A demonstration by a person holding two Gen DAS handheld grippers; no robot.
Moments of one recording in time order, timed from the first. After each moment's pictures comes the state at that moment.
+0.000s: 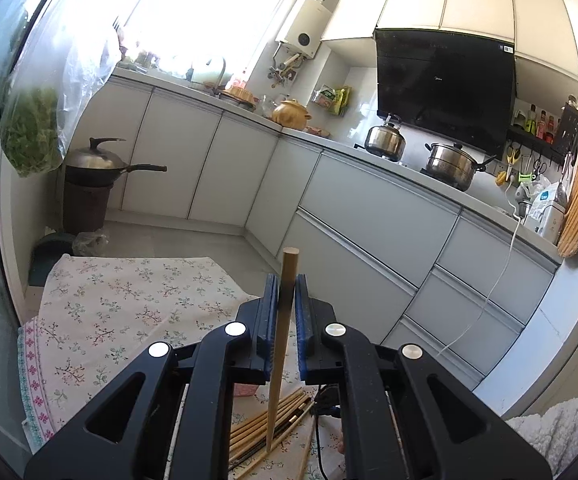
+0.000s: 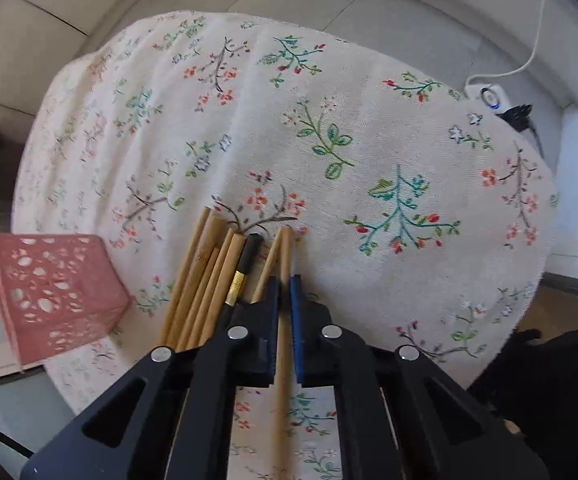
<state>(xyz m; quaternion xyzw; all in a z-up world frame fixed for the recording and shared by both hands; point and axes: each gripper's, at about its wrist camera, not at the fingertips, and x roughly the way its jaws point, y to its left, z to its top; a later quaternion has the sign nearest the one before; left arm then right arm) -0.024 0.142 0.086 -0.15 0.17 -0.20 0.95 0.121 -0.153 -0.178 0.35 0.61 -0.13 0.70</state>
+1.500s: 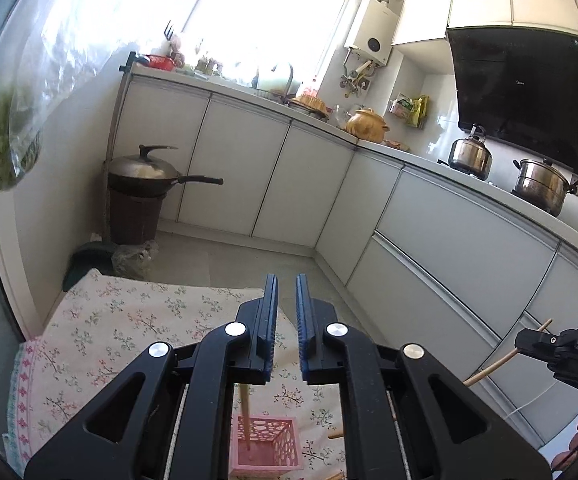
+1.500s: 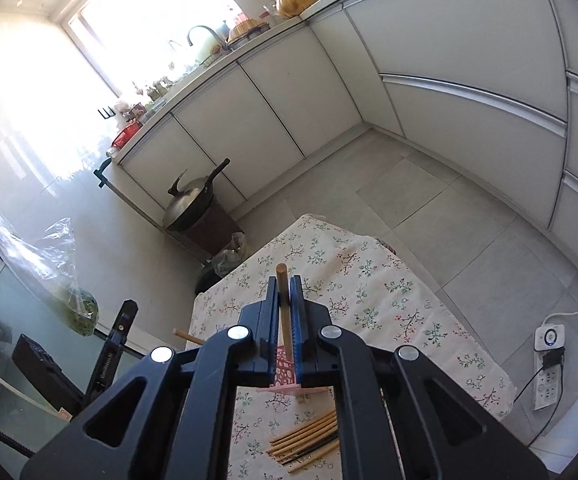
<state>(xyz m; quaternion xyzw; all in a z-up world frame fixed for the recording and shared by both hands) 0.113 0.093 0.080 -0.16 0.17 -0.05 0.97 0.107 -0.183 0.107 0.27 0.34 0.11 0.89</state>
